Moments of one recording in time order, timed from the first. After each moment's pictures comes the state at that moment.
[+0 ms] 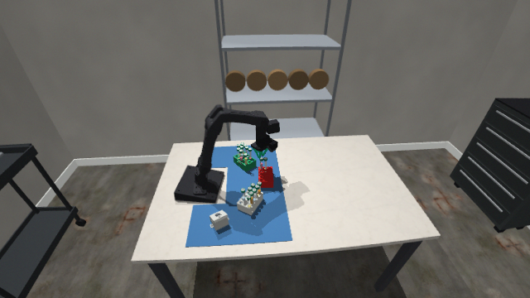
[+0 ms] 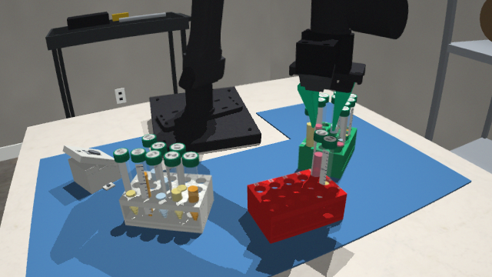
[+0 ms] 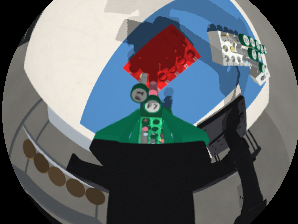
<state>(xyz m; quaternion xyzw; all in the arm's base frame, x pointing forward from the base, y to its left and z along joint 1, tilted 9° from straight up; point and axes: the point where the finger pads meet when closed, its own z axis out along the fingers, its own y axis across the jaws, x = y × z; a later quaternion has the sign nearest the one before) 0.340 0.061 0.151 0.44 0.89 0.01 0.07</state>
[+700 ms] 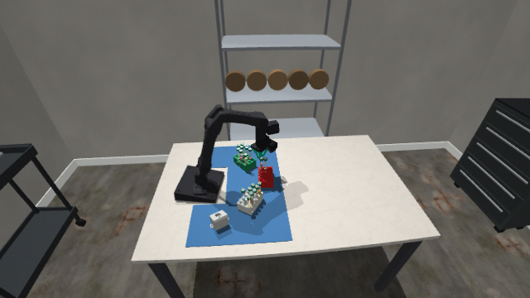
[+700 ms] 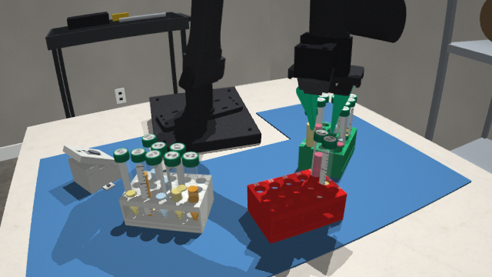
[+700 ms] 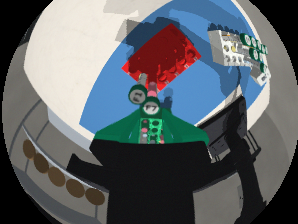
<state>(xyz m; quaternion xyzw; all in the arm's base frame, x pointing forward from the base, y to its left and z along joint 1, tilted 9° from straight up) 0.339 0.061 0.146 0.44 0.89 0.02 0.07</state>
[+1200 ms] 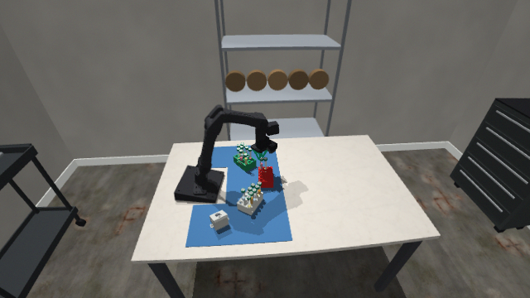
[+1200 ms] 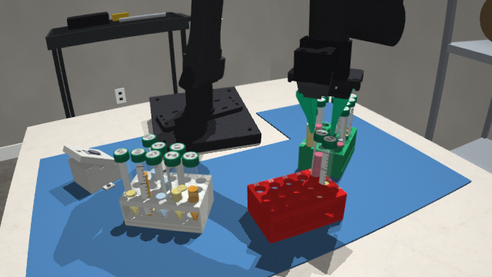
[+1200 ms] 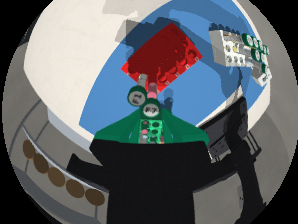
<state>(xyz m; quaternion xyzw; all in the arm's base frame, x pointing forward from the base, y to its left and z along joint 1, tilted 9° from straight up) 0.340 0.060 0.140 0.44 0.89 0.02 0.08</state>
